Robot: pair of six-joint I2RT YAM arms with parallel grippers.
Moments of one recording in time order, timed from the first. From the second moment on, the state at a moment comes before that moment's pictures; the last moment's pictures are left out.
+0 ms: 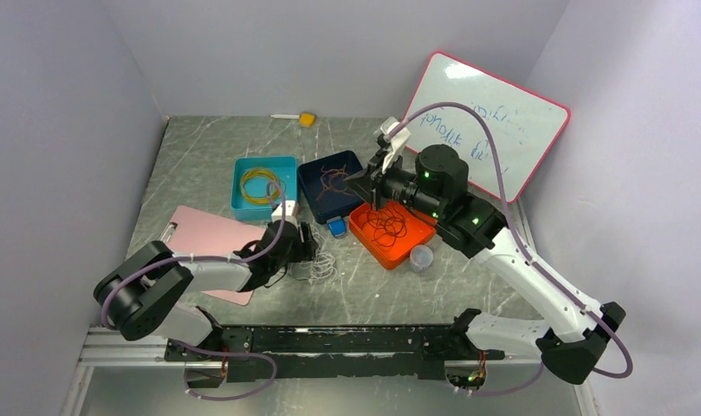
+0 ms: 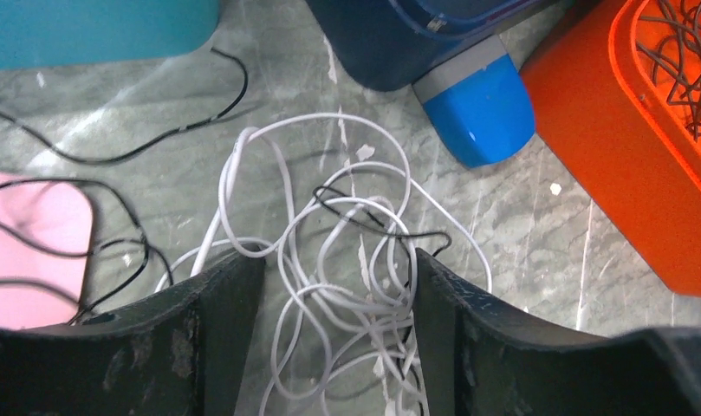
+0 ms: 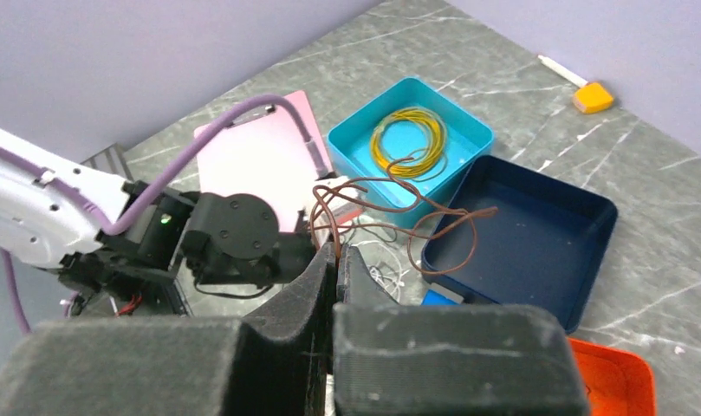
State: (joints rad) left arm -0.78 1.45 0.41 0.42 -0.30 -0.61; right arm 0.77 1.11 1.23 -0.29 -0.22 0.09
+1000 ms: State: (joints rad) left arm -0.78 0.85 0.28 0.65 -0.16 -0.11; right arm 0.77 1.23 1.19 -0.20 -0.01 0.42
